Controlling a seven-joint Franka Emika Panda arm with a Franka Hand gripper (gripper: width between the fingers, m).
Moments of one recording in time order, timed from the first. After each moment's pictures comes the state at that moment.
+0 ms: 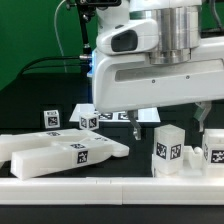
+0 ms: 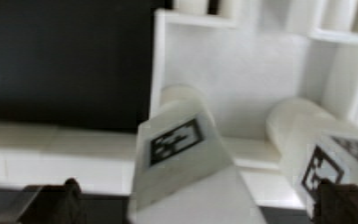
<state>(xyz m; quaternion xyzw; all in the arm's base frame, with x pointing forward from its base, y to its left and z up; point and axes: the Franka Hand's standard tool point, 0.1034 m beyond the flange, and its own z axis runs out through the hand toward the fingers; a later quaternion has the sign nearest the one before) 0.646 0.042 0.086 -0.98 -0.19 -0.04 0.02</state>
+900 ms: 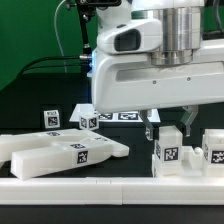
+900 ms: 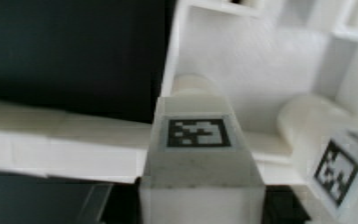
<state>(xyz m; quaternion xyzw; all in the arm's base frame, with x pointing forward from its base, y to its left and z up) 0.651 0.043 0.086 -1.00 0.06 -0.05 0.02</state>
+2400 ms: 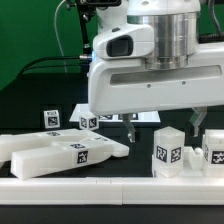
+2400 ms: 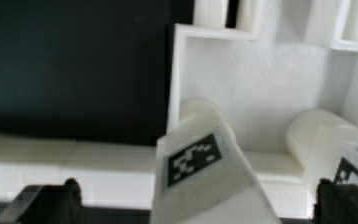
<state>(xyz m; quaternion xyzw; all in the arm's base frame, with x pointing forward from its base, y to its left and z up) 0.648 0.039 0.082 -0.99 -0.12 -0.02 0.01</state>
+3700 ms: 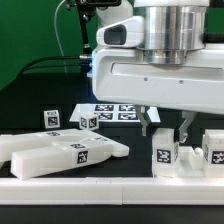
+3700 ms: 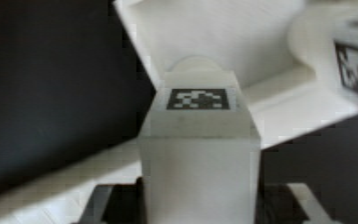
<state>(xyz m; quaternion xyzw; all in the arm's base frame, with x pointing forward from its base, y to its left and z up) 0.658 0.034 0.086 -0.94 0.33 -0.04 0.02</state>
